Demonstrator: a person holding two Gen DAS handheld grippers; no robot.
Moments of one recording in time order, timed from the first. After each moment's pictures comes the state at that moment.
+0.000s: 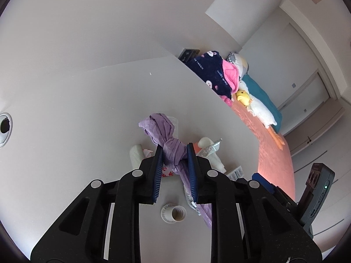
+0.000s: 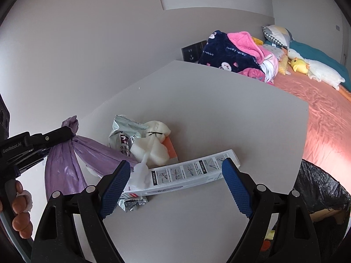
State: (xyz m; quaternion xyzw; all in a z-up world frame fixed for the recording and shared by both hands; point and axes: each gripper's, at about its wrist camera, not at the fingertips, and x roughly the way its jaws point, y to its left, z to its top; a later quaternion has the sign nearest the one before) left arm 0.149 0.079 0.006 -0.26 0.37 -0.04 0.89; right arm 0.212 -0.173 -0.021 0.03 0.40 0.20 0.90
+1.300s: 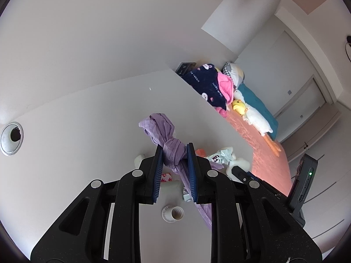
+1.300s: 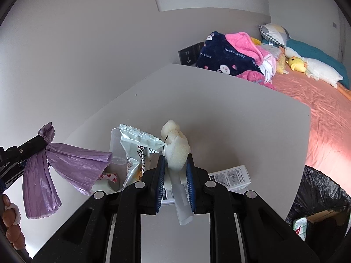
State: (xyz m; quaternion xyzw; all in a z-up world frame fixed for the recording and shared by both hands) left arm 0.133 0.088 0.030 -0.26 0.34 -0.05 0.90; right arm 0.226 -0.176 -0.006 0.04 0.39 0.17 0.90
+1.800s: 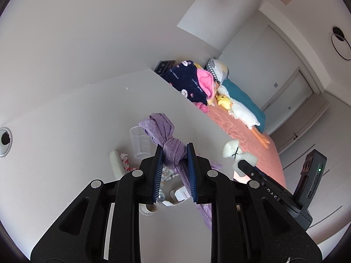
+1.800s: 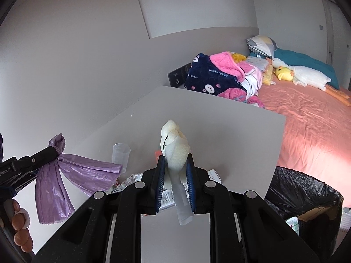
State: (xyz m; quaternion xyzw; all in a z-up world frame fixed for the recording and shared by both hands) left arm 0.124 0.055 0.047 -0.25 0.33 -0.11 0.90; right arm 0.195 -0.214 0.029 0.06 0.35 0.15 0.92
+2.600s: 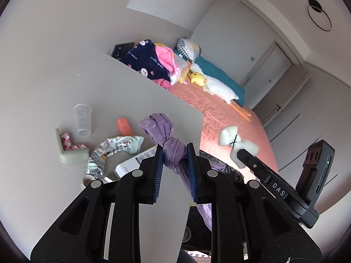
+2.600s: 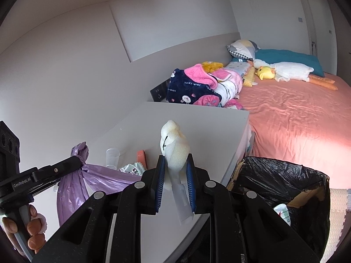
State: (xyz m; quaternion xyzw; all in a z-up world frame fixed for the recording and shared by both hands) left arm 0.110 -0.044 0.056 -0.20 0.36 -0.20 0.89; right arm 0.134 -0.300 0.044 0.12 0.31 0.12 0.94
